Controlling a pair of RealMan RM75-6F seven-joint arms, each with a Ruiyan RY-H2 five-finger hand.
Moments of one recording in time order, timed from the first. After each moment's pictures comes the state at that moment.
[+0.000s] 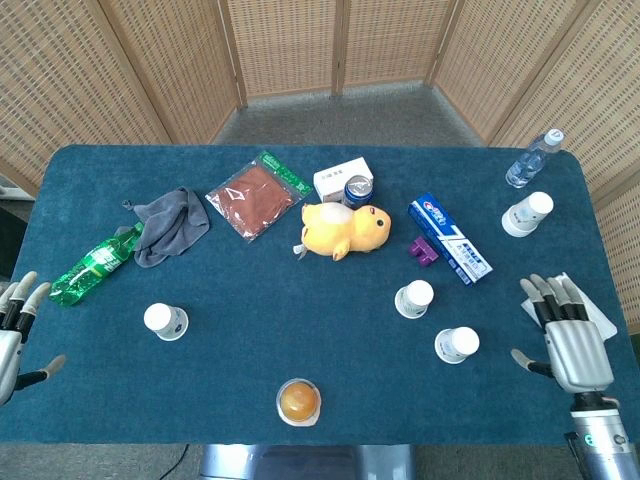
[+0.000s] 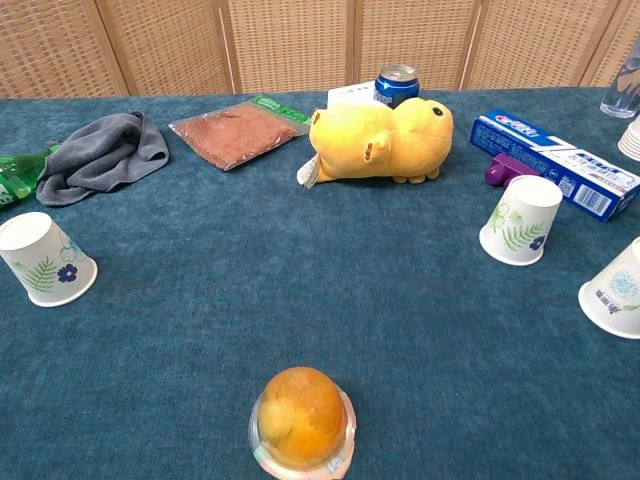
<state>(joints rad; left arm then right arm) -0.04 -1.04 -0.01 -1.74 1.55 1.55 0.12 0.15 -1.15 0.07 -1.65 -1.53 1.44 -0.11</state>
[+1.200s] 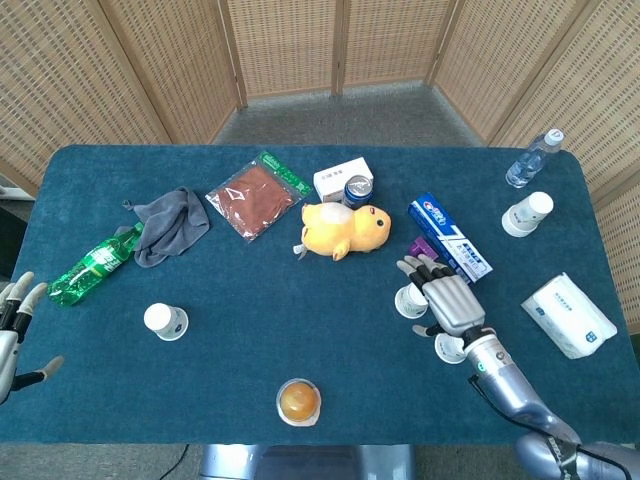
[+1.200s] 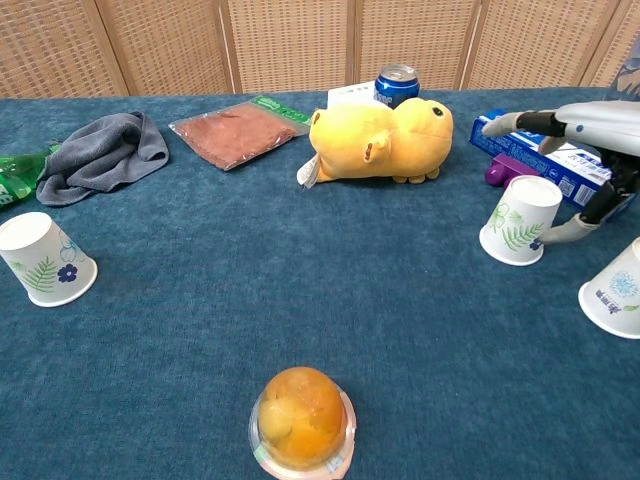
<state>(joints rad) -0.04 -1.02 -0.02 -1.76 1.53 1.53 0.12 0.54 -1.33 0.17 -1.61 -1.31 0.95 -0.21</state>
